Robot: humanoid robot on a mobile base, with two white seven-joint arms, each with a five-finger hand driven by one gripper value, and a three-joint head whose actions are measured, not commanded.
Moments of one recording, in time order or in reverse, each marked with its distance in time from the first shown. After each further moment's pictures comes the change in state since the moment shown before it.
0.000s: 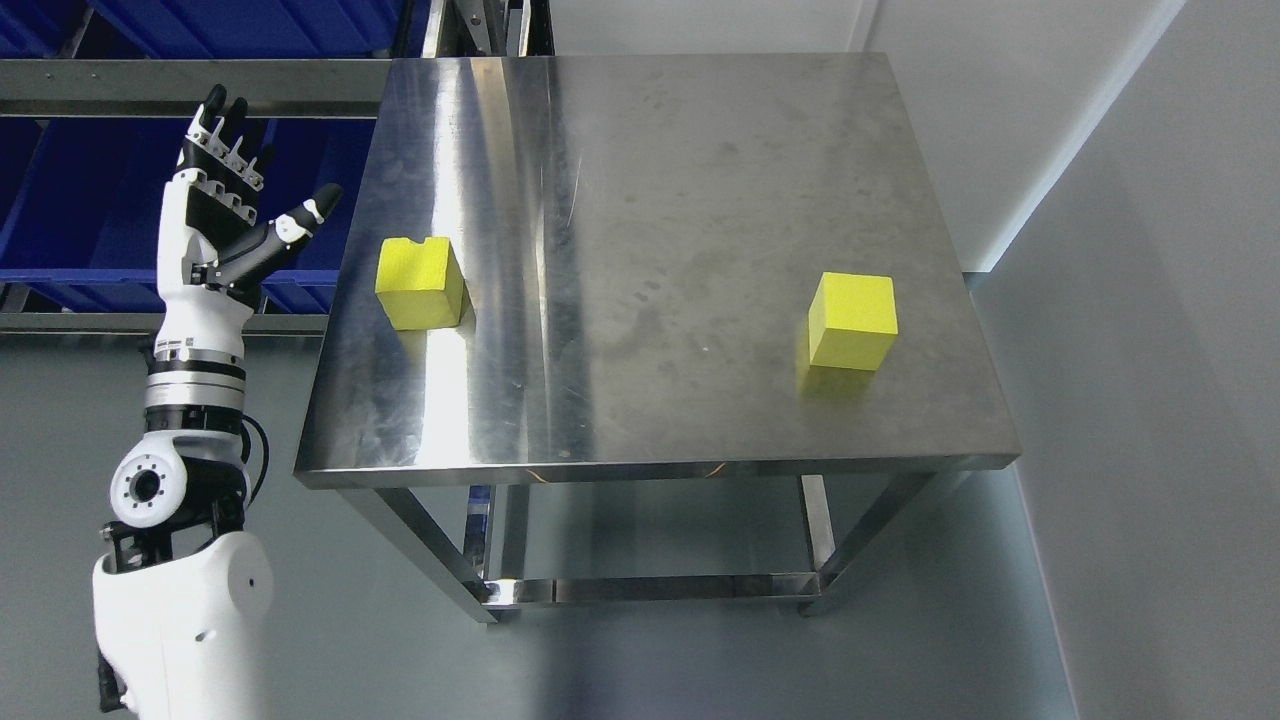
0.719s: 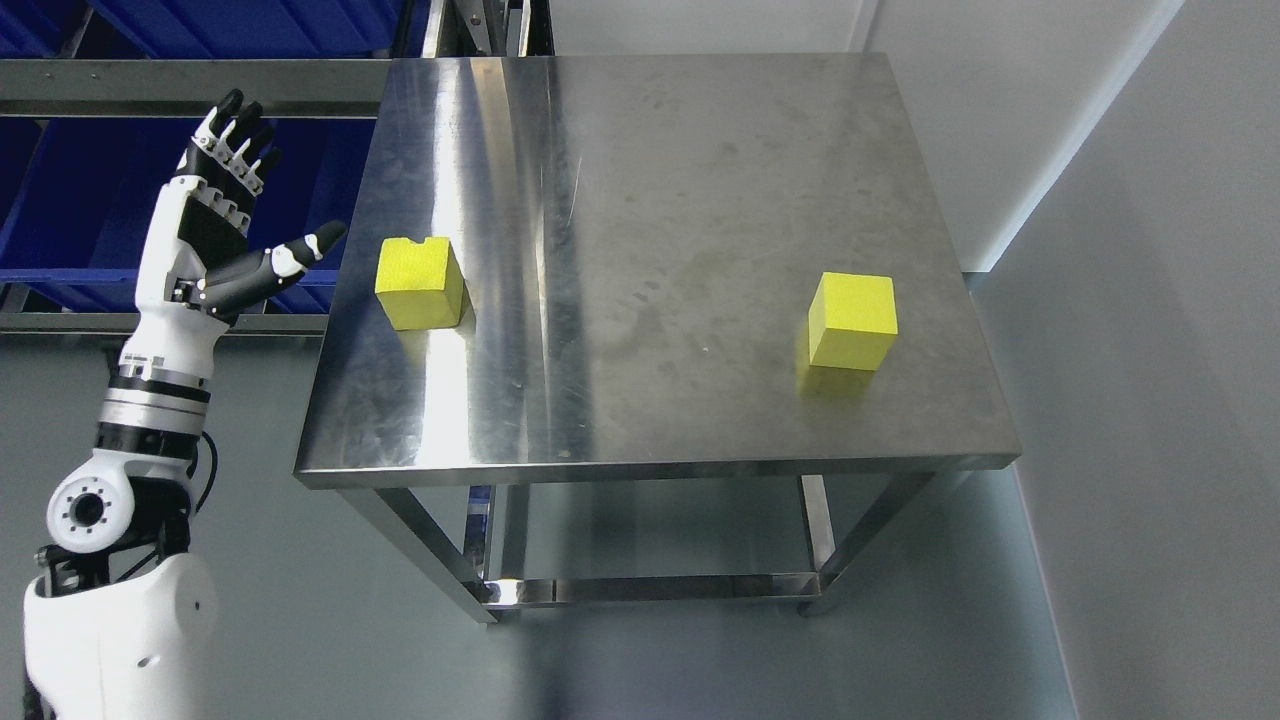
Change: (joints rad) left arm 0.067 0.129 0.009 -0.020 0.000 -0.066 -0.213; right arm 0.000 0.000 0.000 0.000 0.000 0.000 0.000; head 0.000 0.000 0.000
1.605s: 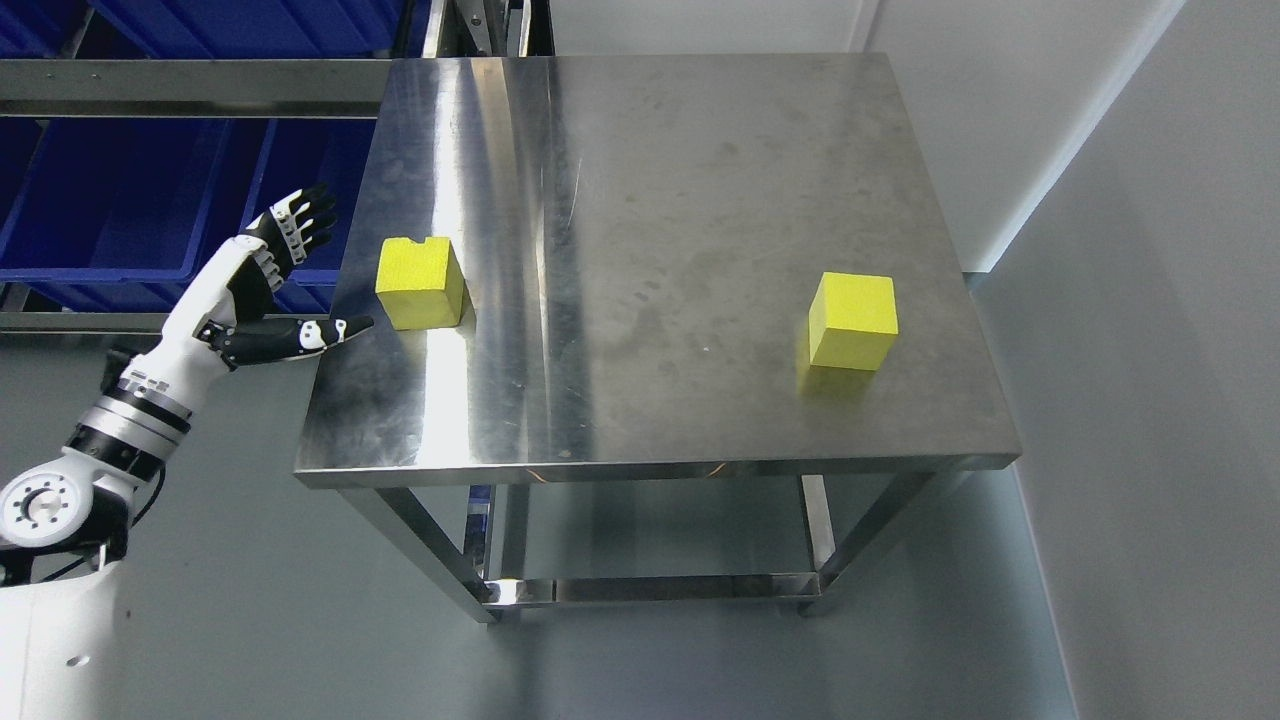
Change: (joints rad) left arm -0.011 0.191 -0.104 0.139 -0.055 -0.003 -0.162; right arm 0.000 0.000 0.000 0.000 0.000 0.000 0.000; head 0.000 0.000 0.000
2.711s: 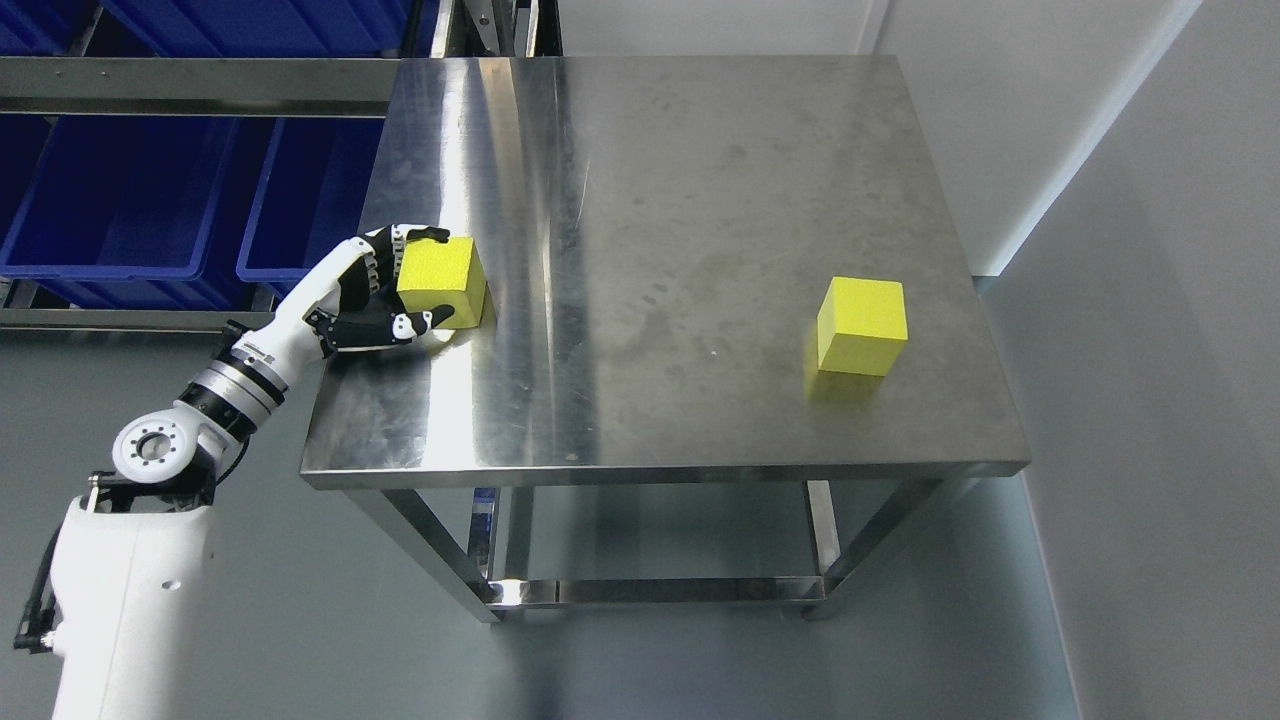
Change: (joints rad) left arm -0.154 -0.067 -0.123 0.233 -0.081 -0.031 -0.054; right arm 0.000 0.000 0.000 0.000 0.000 0.000 0.000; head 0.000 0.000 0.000
